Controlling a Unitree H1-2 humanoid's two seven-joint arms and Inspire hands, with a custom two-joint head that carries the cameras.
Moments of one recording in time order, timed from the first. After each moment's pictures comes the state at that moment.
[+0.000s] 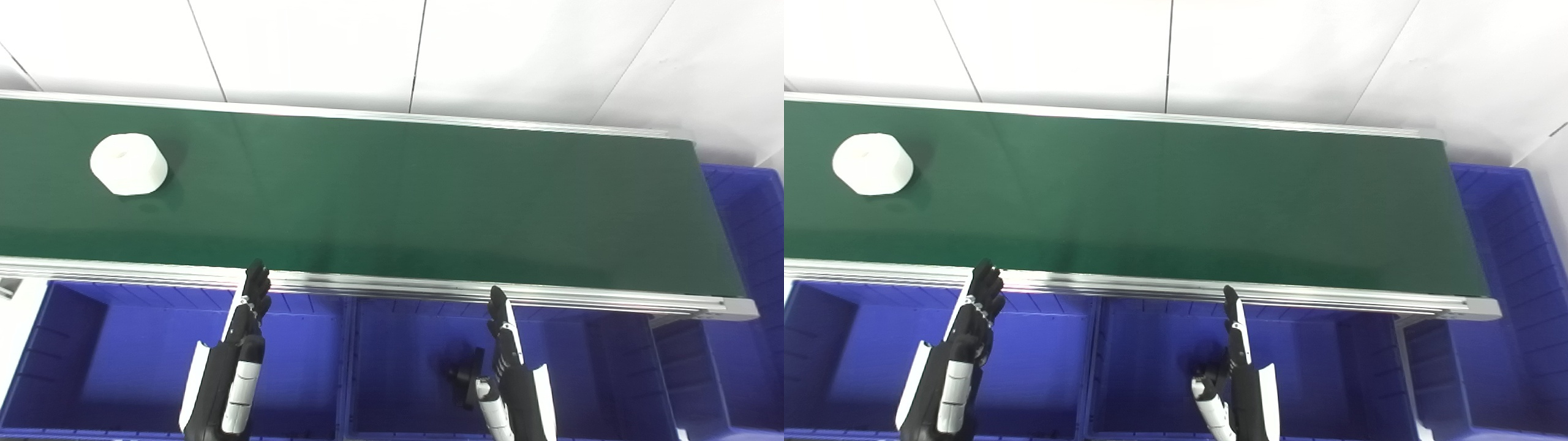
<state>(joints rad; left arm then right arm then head) 0.77 0.02 -0.27 -0.51 0.09 -0.19 -0.04 0.77 0.05 0.36 -0.26 -0.32 -0.38 -0.21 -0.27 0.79</state>
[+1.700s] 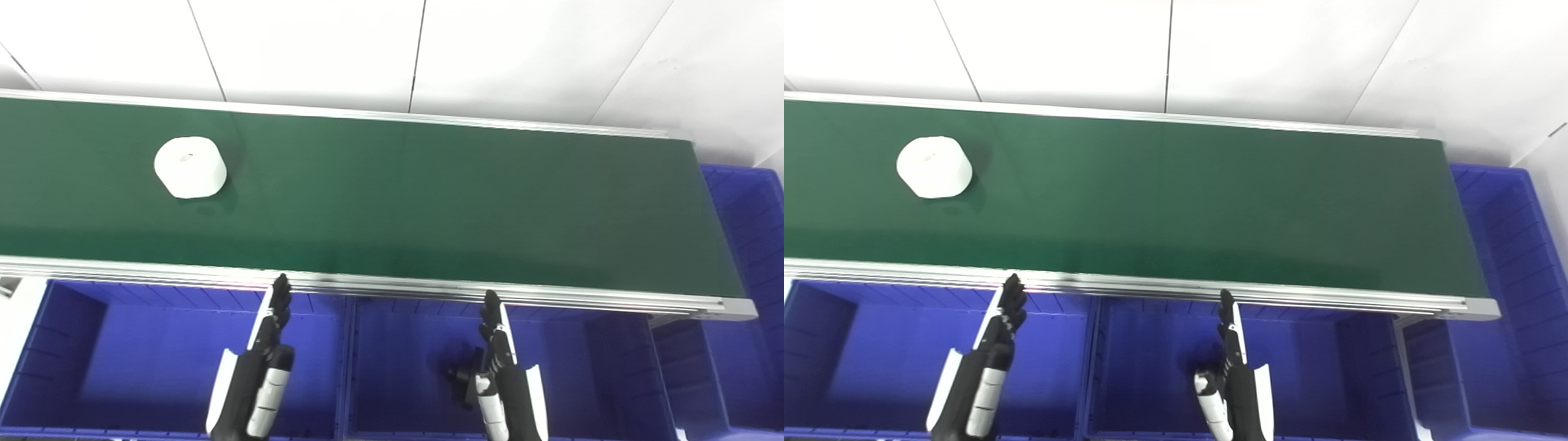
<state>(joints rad) 0.75 0.01 -0.30 -0.36 0.17 -0.25 -0.03 0.72 0.04 0.35 -0.17 -0.24 -0.39 -0.21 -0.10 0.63</state>
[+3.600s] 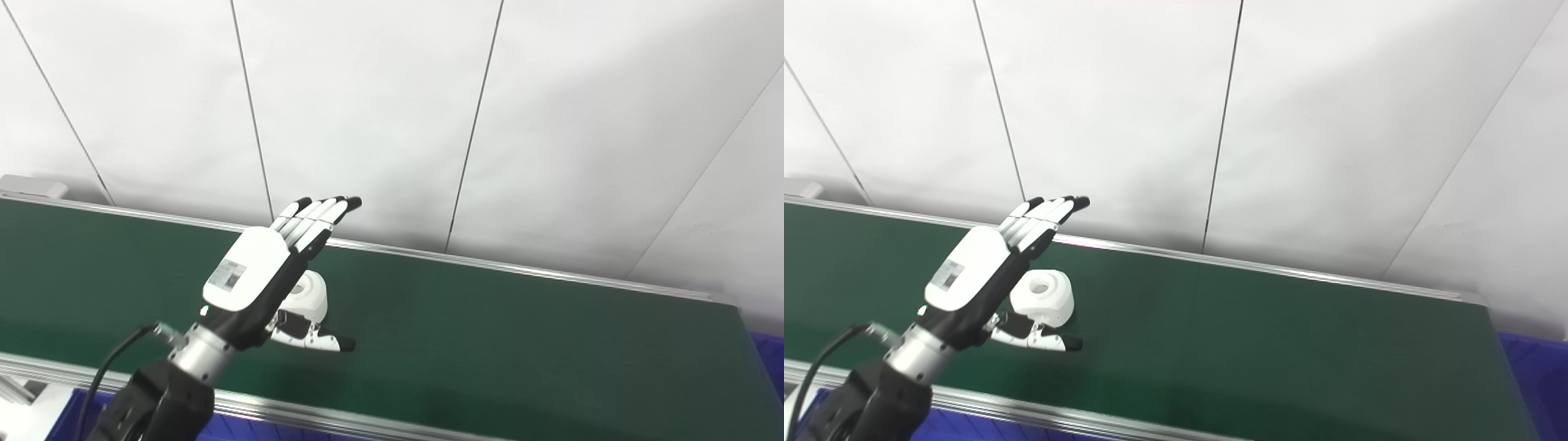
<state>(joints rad) -0.06 0.30 -0.10 -0.49 0.78 -0.06 -0.30 0.68 0.03 0.34 -0.19 -0.09 -0.41 -0.12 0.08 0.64</state>
